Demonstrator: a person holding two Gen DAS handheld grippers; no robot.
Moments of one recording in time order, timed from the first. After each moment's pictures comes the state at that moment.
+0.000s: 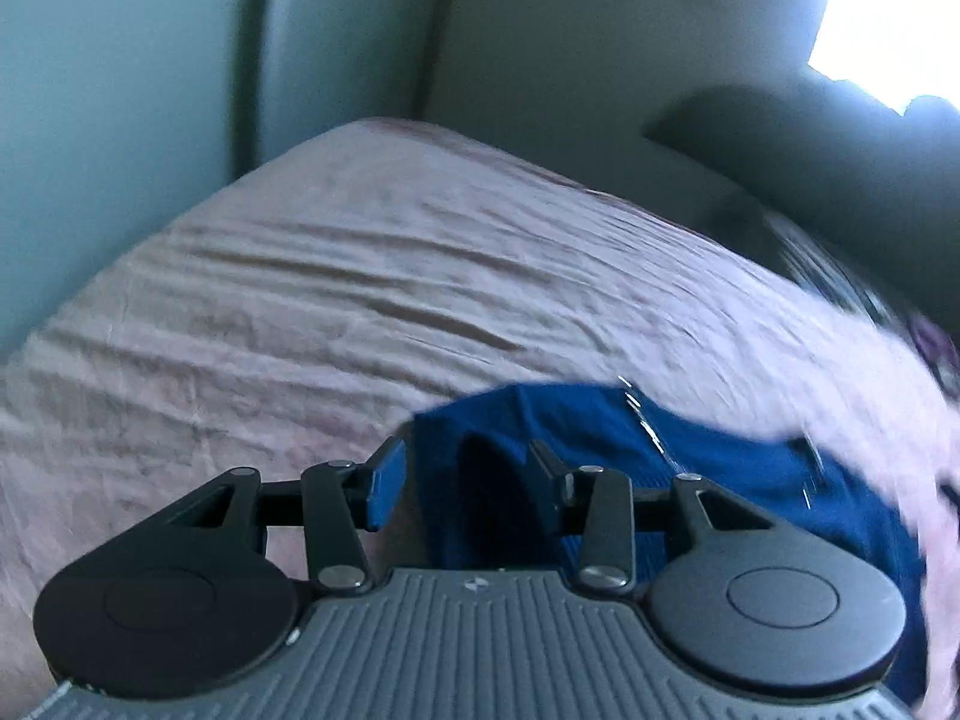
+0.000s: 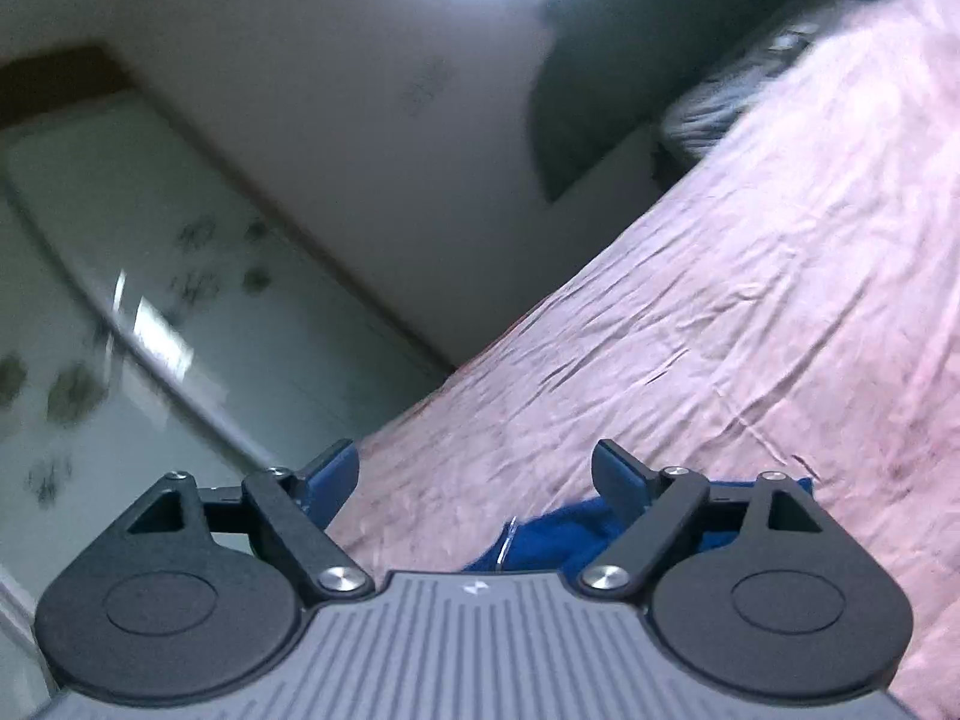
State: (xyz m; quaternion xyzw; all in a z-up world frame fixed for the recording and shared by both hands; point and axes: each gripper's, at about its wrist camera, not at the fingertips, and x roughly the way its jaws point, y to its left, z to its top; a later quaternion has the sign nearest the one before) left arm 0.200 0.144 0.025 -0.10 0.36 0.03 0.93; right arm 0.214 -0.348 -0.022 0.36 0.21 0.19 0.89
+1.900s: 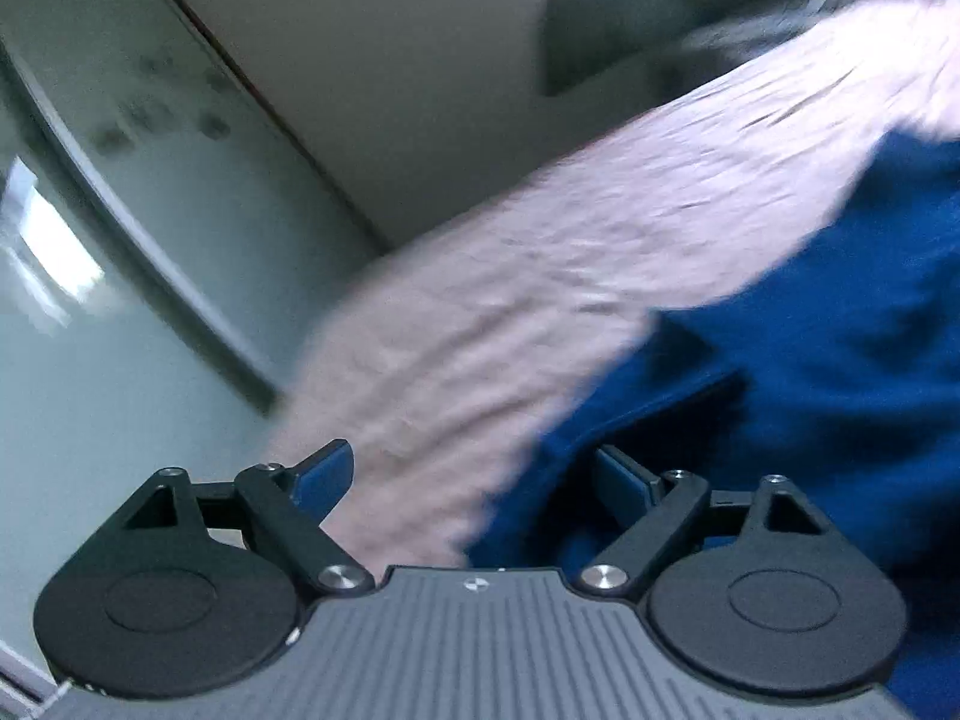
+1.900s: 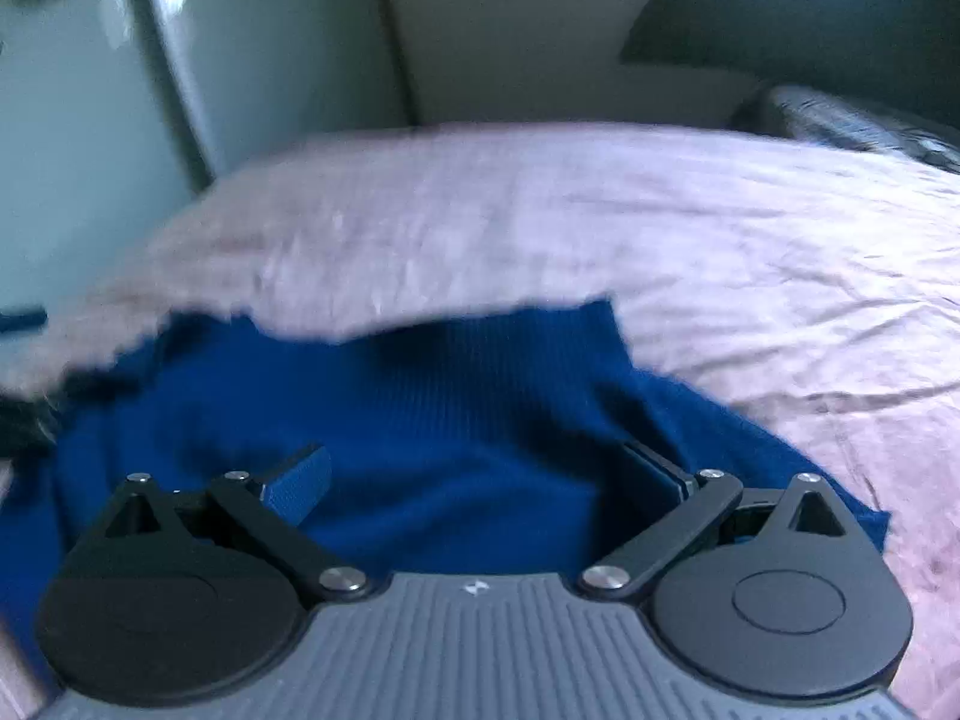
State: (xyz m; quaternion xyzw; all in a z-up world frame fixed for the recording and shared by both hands) left arm 0.247 0.055 -0.033 0.34 0.26 0.09 0.90; right arm 0.248 -0.276 -0.029 0.08 0.35 0.18 0.92
